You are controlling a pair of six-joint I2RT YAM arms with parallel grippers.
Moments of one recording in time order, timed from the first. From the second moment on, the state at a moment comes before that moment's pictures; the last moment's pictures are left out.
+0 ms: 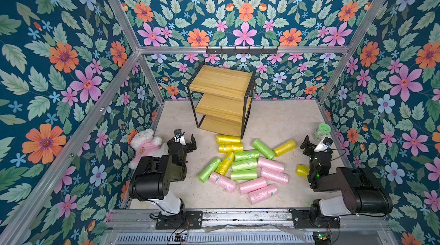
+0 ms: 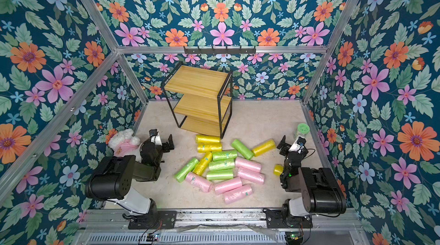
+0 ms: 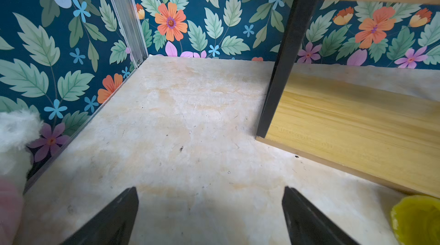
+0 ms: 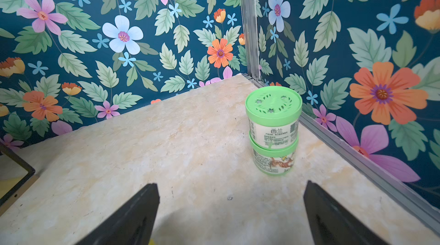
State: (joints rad) left arm 0.00 1.61 0.29 1.08 -0.10 -0.02; right arm 0.00 1.45 0.11 1.24 0.29 0.21
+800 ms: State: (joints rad) left arm 0.00 1.55 0.29 1.06 -0.11 -0.02; right arm 0.02 1.35 0.10 1.21 0.29 0.21
